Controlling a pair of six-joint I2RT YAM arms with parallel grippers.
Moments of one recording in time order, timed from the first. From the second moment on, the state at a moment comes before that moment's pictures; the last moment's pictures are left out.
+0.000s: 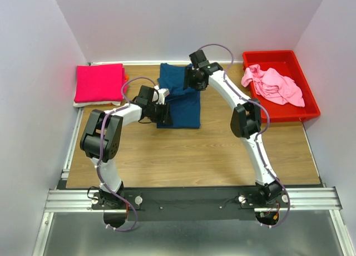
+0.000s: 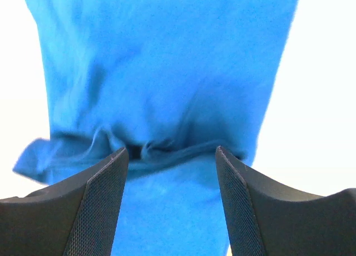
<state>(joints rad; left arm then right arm) -0.32 1.85 1.09 -0.18 0.51 -0.16 0.50 2.53 2.44 -0.85 0.01 0.45</state>
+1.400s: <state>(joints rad) -0.29 1.68 1.01 -0.37 0.38 -0.21 0.45 2.03 1.51 -0.73 -0.35 0.40</state>
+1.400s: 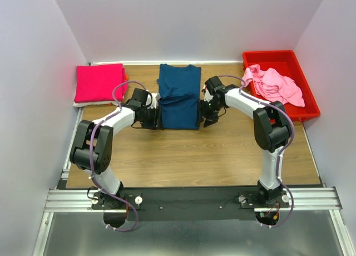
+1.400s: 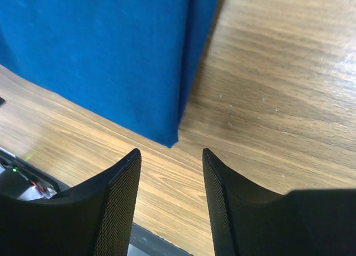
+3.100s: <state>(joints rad) -0.22 1.75 1.00 -0.25 0.39 -0.27 0.47 2.11 1.50 -0.69 -0.39 0.38</state>
